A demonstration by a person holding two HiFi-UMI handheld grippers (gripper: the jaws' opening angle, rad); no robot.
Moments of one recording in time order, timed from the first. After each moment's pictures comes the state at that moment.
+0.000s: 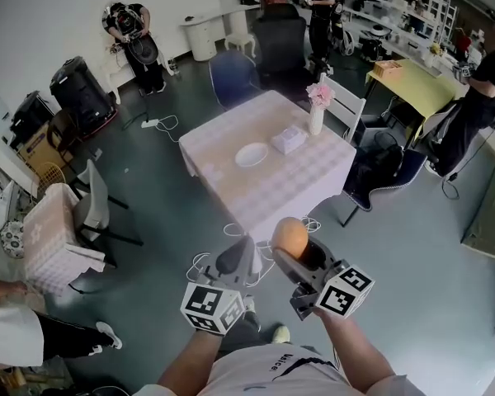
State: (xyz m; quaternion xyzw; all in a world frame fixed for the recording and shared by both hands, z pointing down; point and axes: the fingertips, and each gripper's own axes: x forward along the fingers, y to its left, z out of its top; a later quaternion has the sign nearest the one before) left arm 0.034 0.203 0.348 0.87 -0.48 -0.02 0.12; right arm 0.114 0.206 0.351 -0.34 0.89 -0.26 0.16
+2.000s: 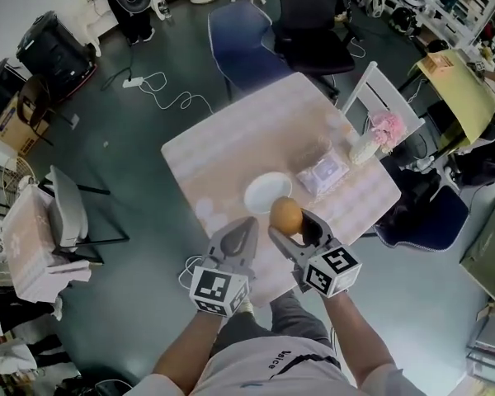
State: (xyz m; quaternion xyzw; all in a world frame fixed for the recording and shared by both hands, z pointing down) left arm -0.032 -0.206 0.480 0.86 -0.49 0.03 0.17; right arm 0.034 -0.218 0.514 -0.38 0.89 -0.24 -0.05
